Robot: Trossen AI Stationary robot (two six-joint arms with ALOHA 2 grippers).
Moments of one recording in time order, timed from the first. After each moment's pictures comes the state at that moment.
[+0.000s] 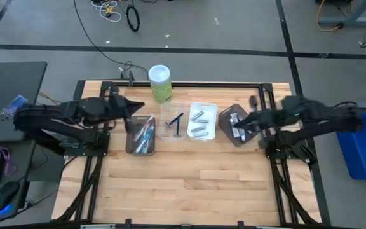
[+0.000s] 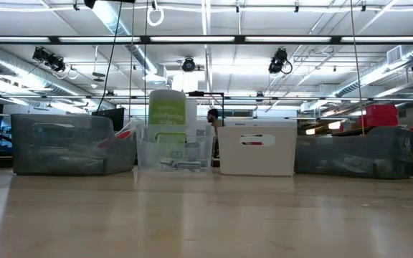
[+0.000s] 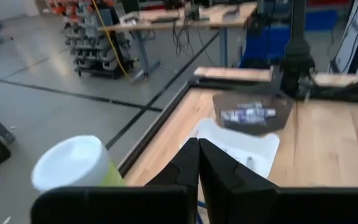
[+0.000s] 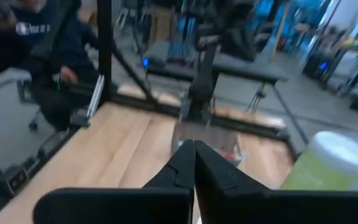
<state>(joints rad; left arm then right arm) -0.08 0.81 0.96 -0.43 -0.56 -0.01 0.11 0.77 0.97 -0.40 -0.03 -0.18</state>
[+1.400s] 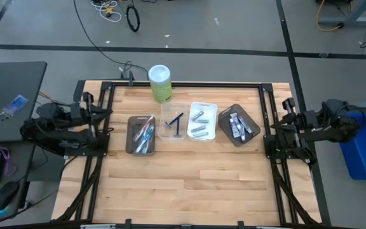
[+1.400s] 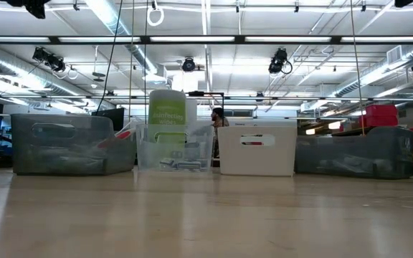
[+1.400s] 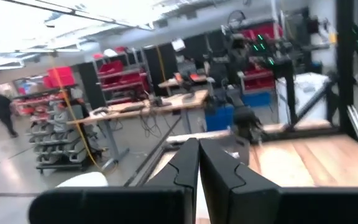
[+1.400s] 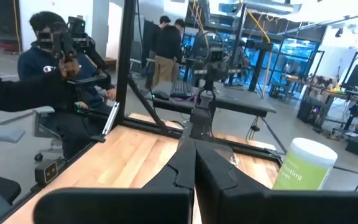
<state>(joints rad) -0.08 0.00 0.59 -0.42 -0.33 0.23 0.11 0.10 0.77 -0.65 -0.06 -0.18</state>
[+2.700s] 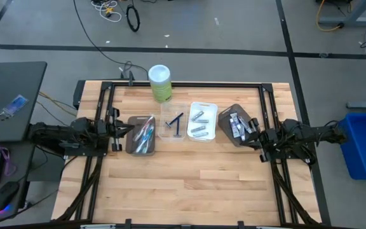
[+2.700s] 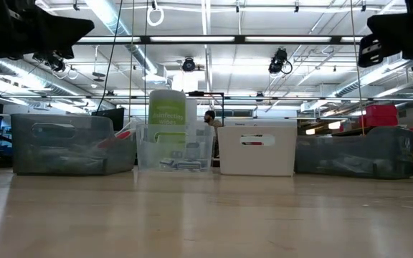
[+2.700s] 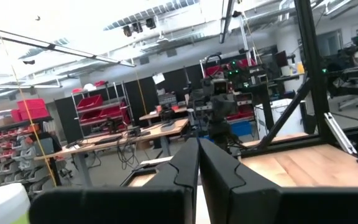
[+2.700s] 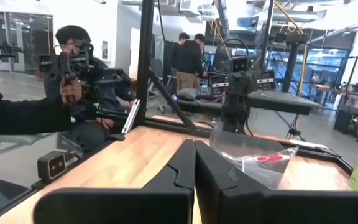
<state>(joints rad) -0.08 0.01 0.01 0.30 -0.19 0.27 0.11 0.04 0.08 0.07 -0.17 -0.10</state>
